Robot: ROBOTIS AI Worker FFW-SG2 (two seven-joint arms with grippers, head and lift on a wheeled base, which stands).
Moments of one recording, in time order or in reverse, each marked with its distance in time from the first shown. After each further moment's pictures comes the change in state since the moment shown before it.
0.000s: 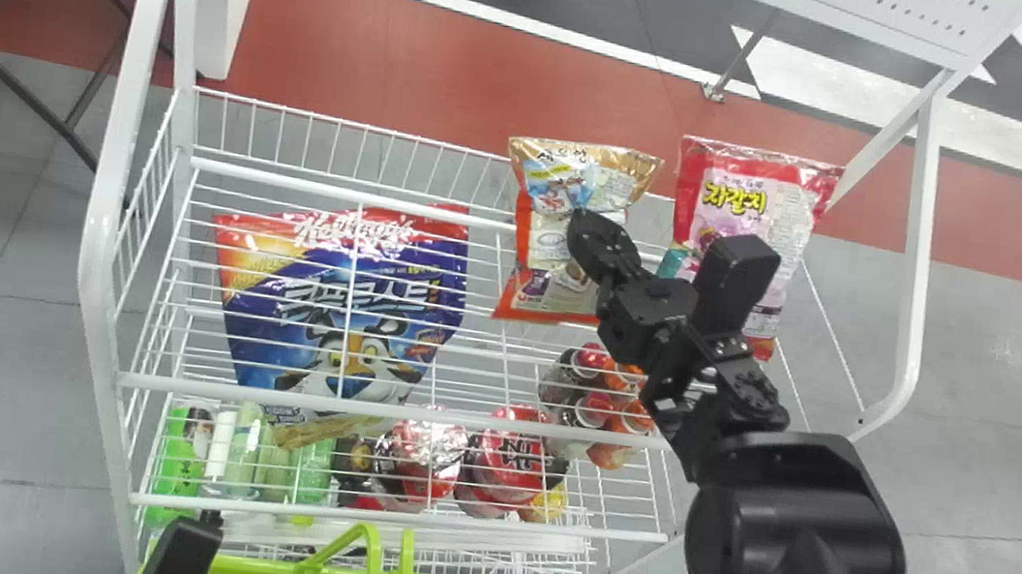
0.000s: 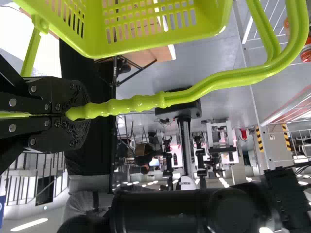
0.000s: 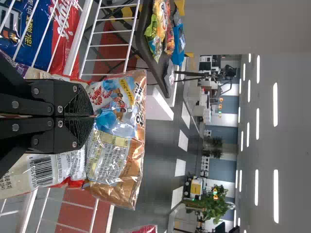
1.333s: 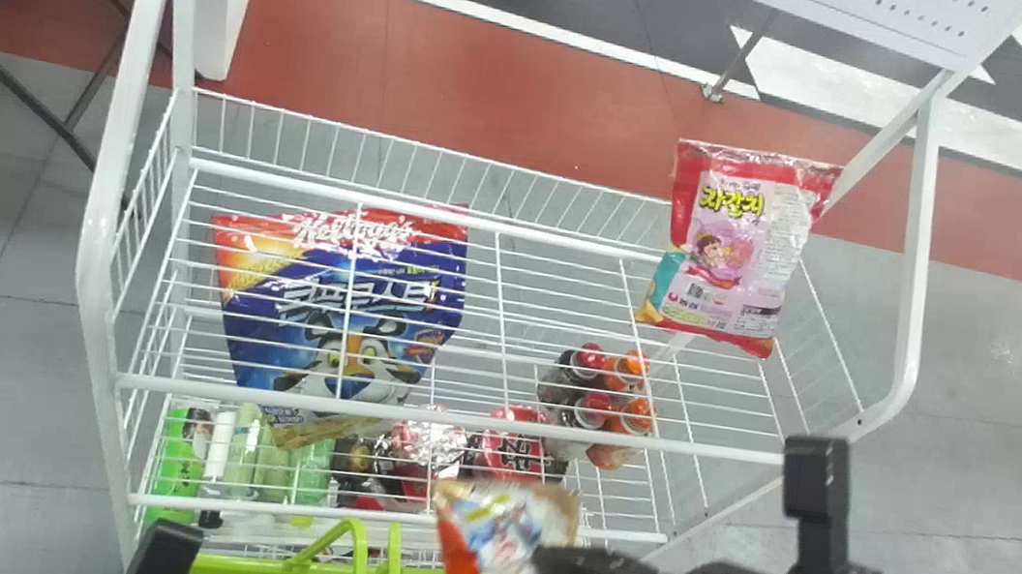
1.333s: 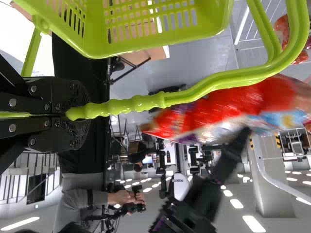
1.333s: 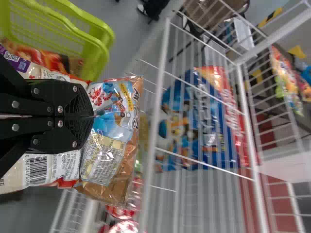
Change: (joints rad) left arm 0.020 0.000 0.024 -0.001 0.006 -0.030 -0.011; right arm 0.513 0.009 -0.313 -0.716 -0.239 1.109 0.360
